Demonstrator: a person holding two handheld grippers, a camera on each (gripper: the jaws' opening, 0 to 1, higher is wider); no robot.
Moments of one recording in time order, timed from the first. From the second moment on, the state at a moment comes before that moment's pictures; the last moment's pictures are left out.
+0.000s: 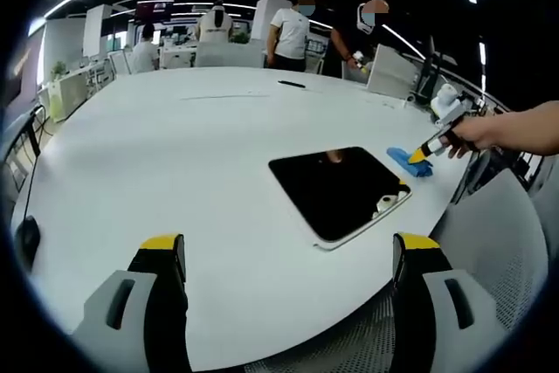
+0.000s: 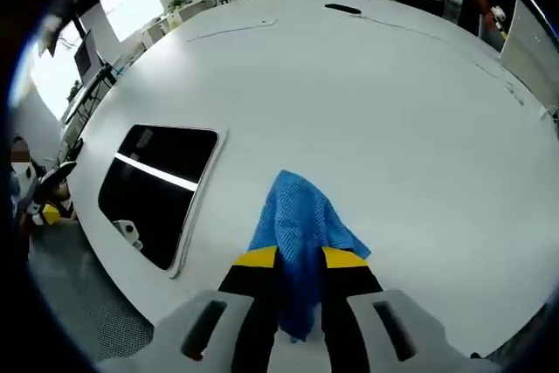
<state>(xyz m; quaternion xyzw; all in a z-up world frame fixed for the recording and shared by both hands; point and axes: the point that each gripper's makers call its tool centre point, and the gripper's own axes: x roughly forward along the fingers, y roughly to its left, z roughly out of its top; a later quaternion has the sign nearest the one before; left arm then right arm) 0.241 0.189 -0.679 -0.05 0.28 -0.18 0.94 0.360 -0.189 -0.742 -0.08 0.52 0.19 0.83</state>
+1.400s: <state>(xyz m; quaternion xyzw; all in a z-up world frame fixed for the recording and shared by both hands) 0.241 0.187 -0.665 -0.05 0.26 -0.19 0.95 0.406 -0.097 -0.690 -0.02 0.53 0.20 0.82</state>
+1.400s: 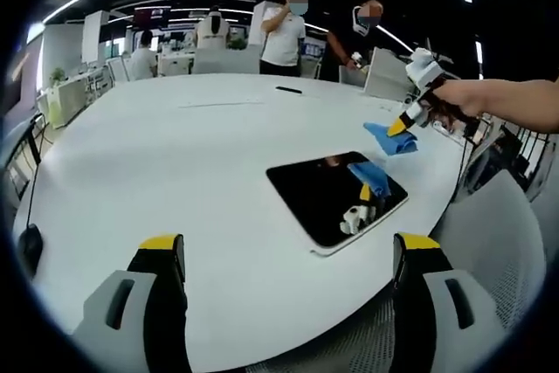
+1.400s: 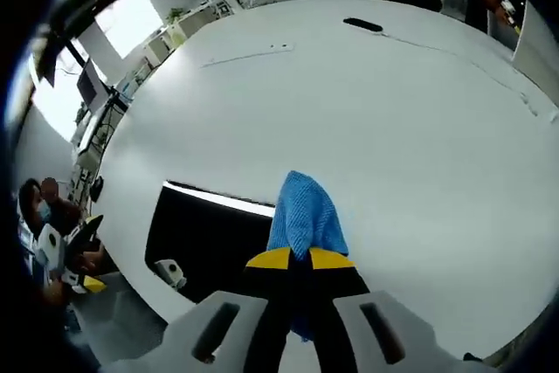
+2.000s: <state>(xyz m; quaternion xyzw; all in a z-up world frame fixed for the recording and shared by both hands) 0.238 0.182 -0.668 -0.04 0.27 -0.19 0.94 0.393 -0.054 -0.740 -0.02 0.57 0.20 0.80</state>
